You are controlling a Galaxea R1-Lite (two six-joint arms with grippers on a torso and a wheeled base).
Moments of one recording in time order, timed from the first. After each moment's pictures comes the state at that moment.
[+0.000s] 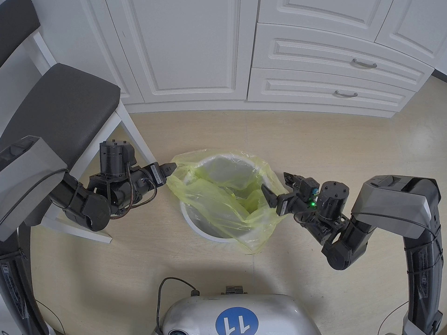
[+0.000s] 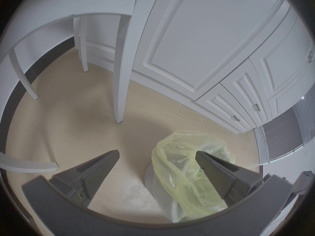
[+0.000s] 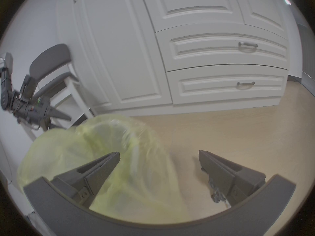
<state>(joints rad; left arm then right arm) -0.29 2.10 -0.99 -0.78 0.02 -0.50 0.44 2.42 -0.88 -1.55 -0.07 0.04</state>
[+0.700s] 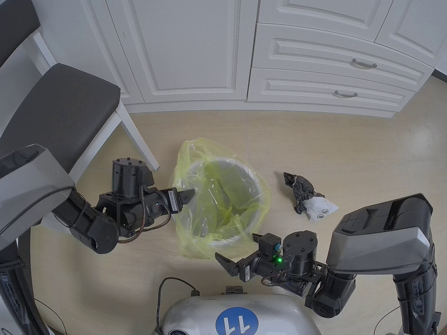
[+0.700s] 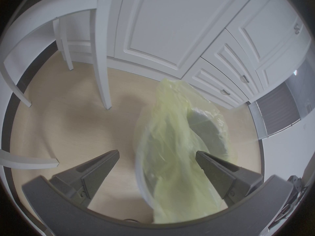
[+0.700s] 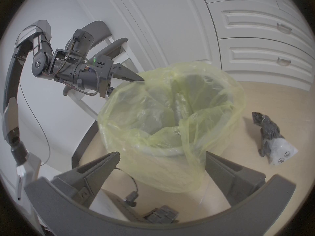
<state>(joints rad) -0.40 2.07 -0.85 -0.81 0.02 -0.38 0.75 2.40 -0.63 -1.55 -0.03 0.10</state>
